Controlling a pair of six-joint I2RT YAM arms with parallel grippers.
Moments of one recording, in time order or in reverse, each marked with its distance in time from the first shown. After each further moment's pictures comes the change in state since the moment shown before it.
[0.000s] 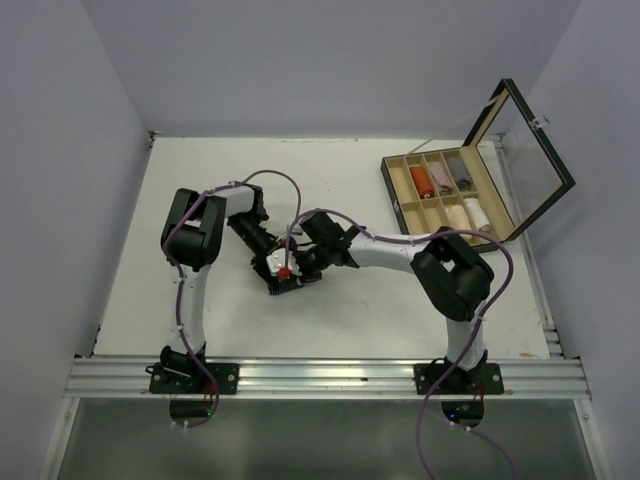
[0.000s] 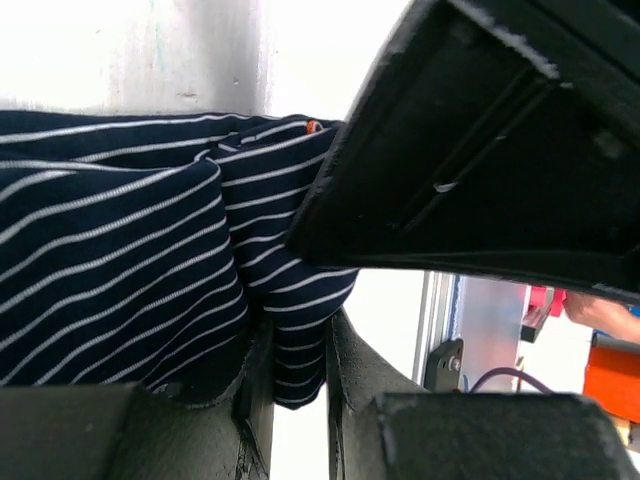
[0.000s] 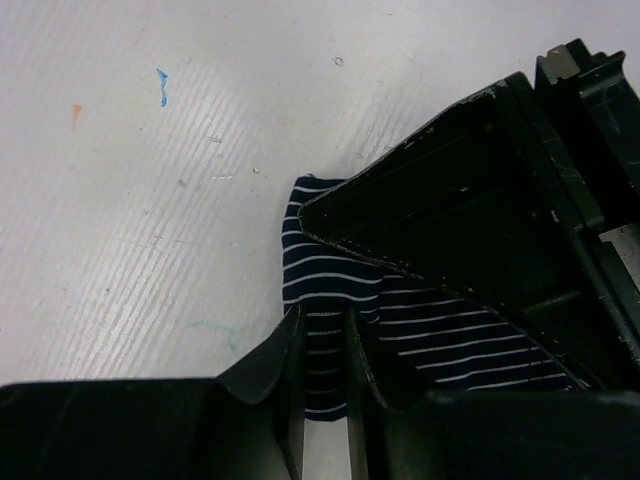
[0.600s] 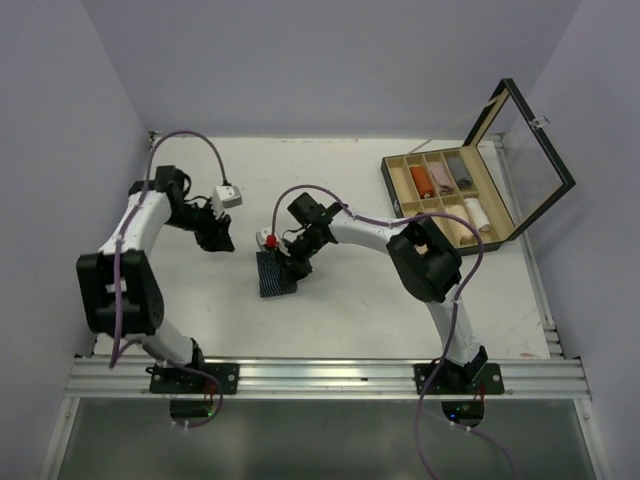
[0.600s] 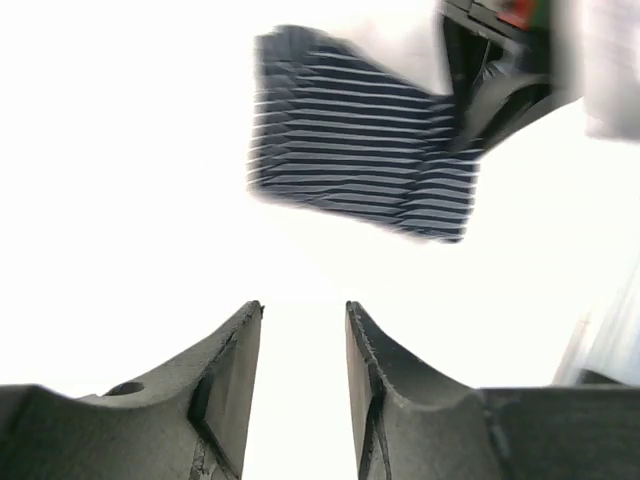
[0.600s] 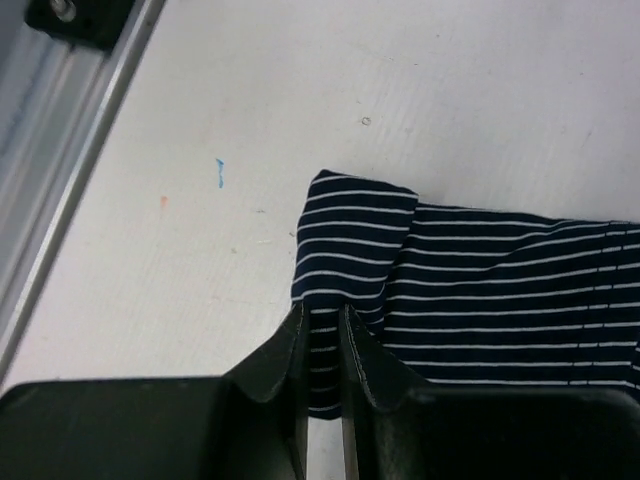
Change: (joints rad) left arm 0.325 -0.609 -0.260 0.348 -0.082 -0.088; right arm -0.044 0.222 0.350 -0.345 -0.239 0.127
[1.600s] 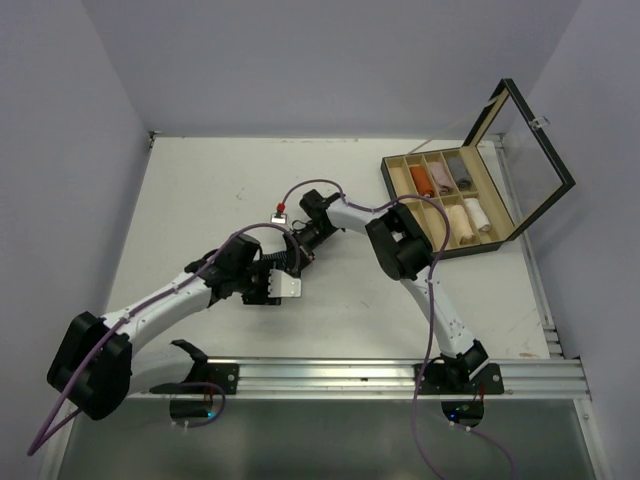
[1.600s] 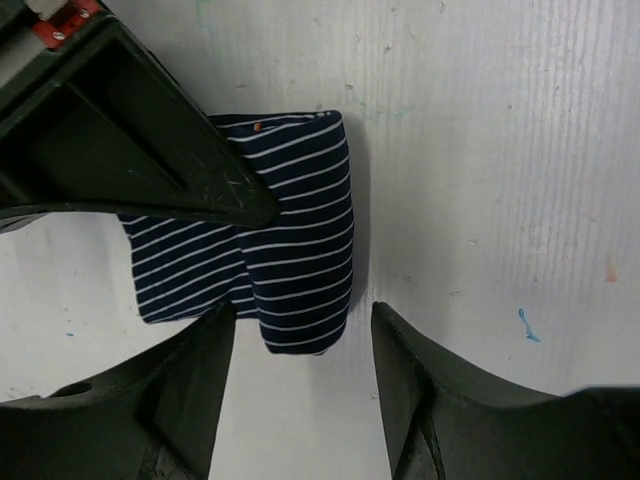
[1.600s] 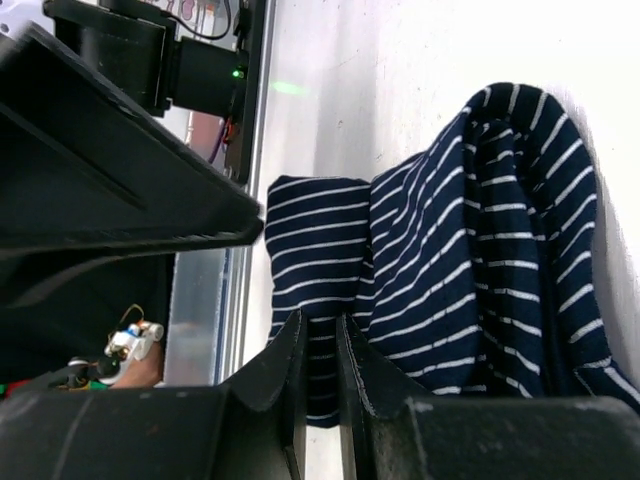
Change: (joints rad) left arm -0.599 -0.538 -0.649 0.649 -0.459 -0.058; right arm -0.145 0.412 0.375 -0.269 -0.417 0.529
